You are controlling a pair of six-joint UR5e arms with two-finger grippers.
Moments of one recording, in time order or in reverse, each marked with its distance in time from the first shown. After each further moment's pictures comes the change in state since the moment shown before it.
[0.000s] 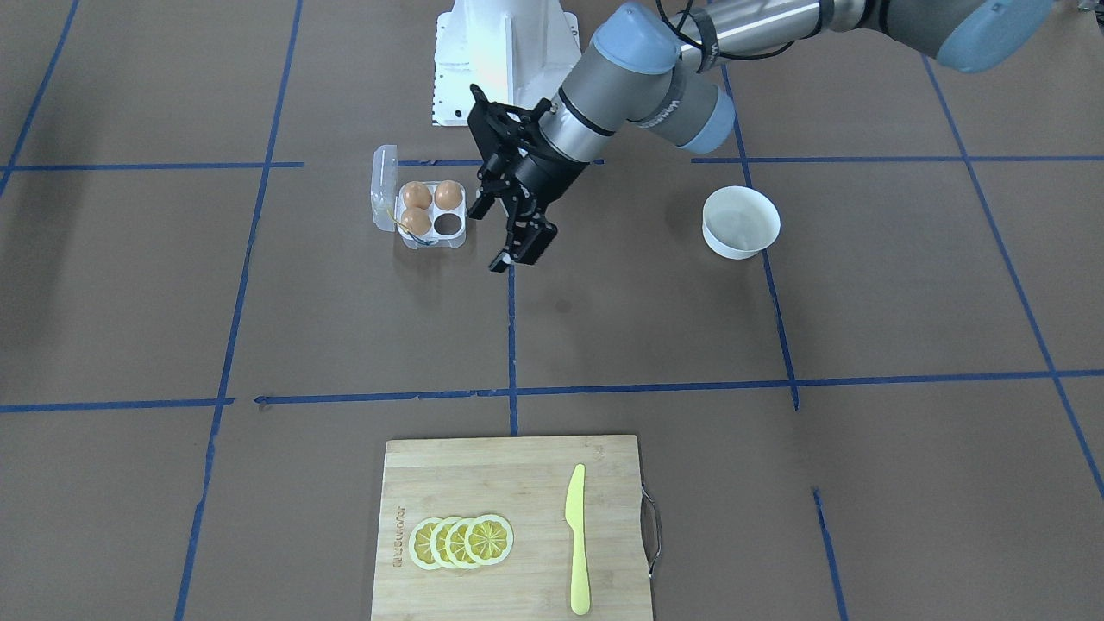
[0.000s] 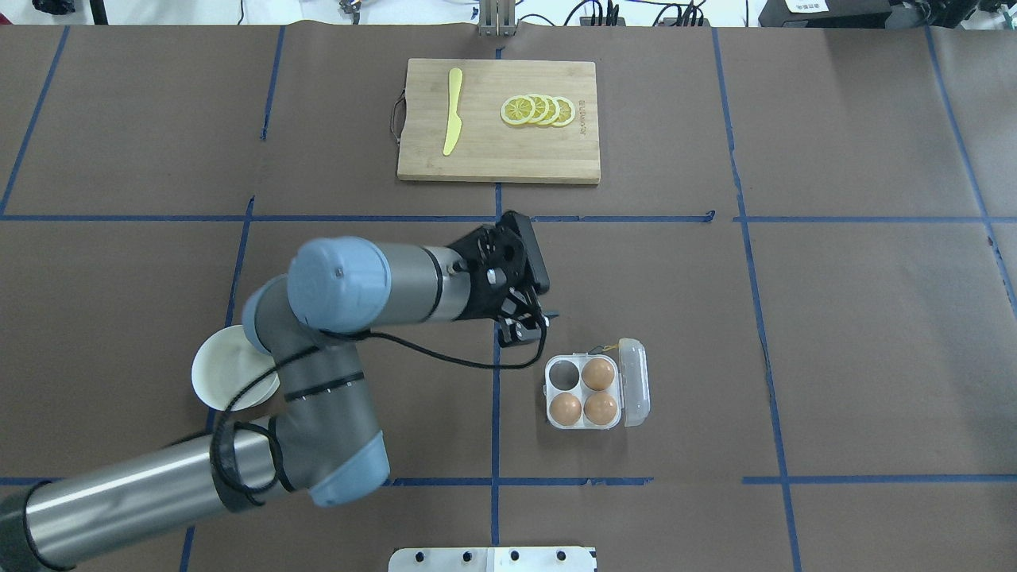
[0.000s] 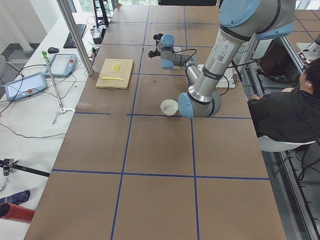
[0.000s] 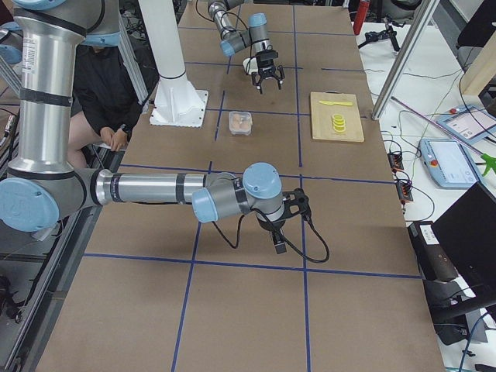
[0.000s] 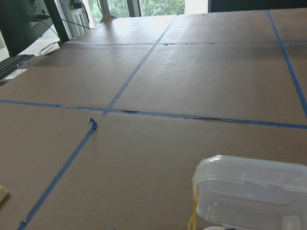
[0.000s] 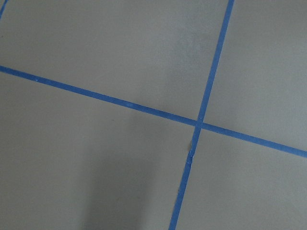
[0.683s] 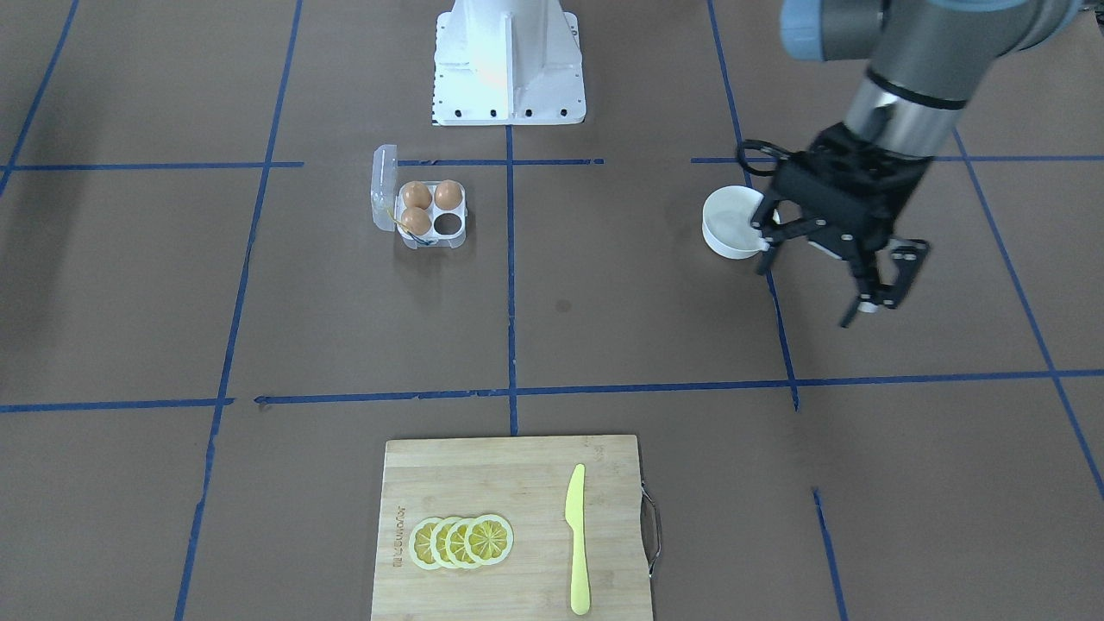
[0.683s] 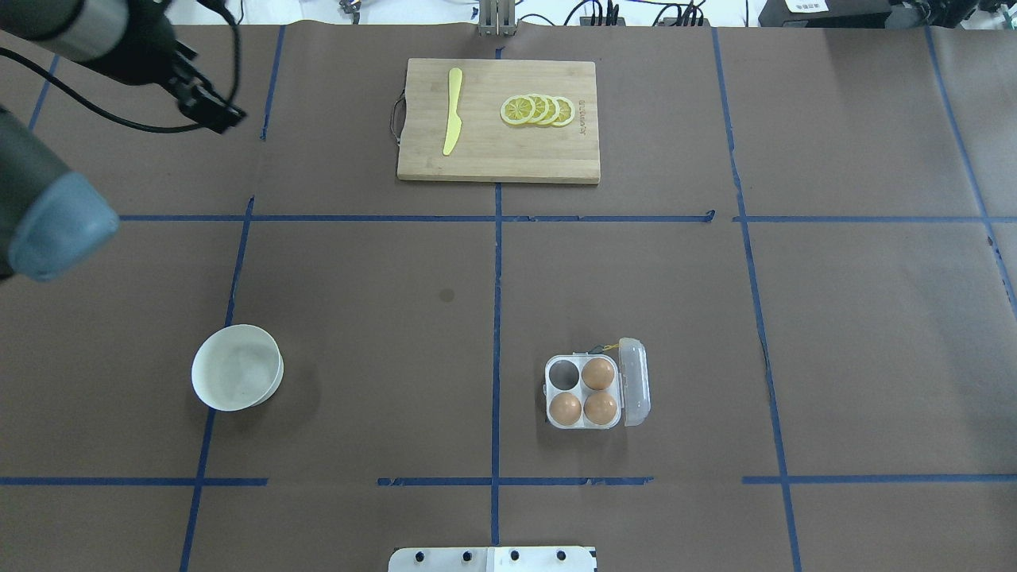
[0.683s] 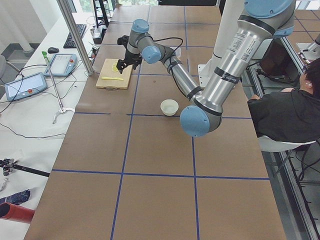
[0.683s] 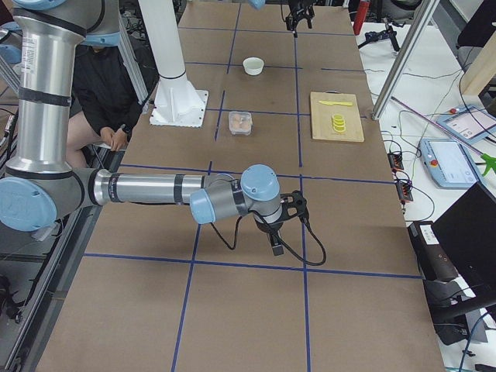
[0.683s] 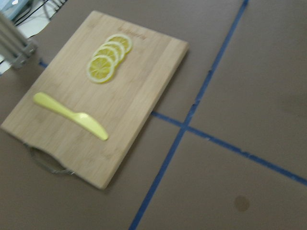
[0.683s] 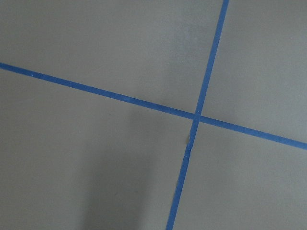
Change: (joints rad) left arm -0.501 0.191 -0.278 0.597 -0.171 0.071; right arm -0.001 -0.010 -0.001 -0.003 -0.002 0.005
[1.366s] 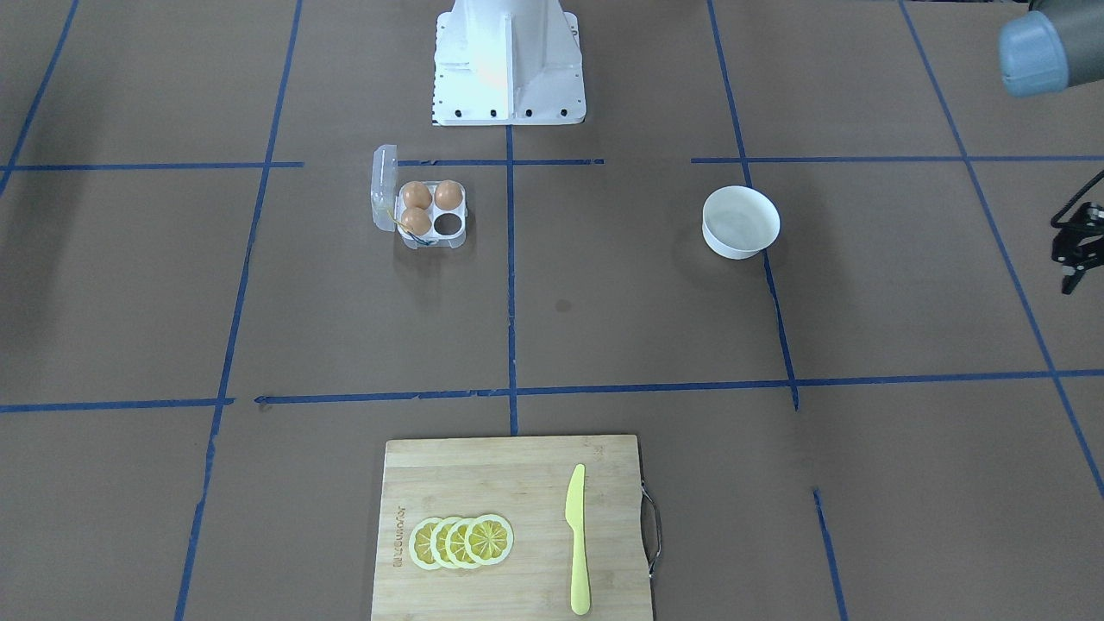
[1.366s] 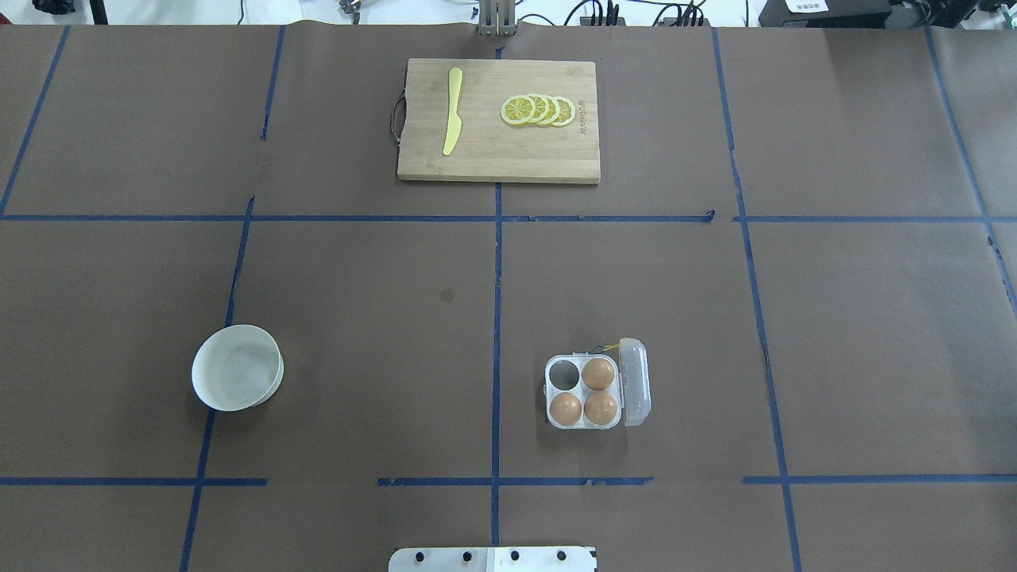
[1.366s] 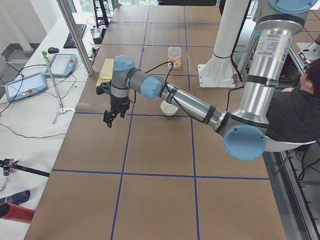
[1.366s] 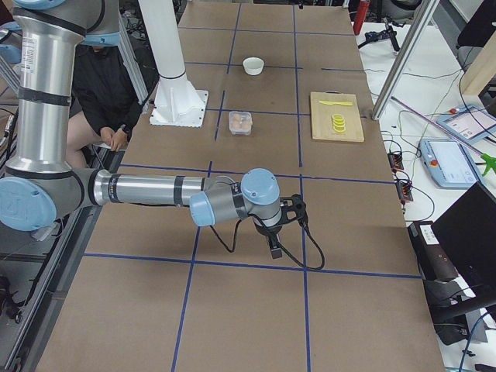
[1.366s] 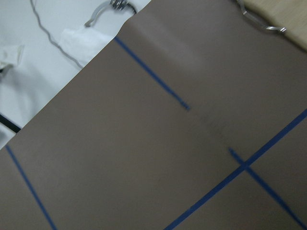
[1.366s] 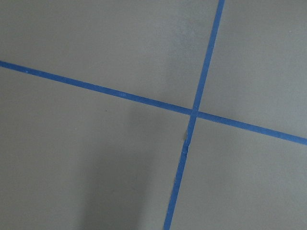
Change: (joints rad) left arm -0.288 0.317 0.115 0.028 -0.015 0.108; right arm 0.000 0.000 -0.013 0.005 0.000 -0.001
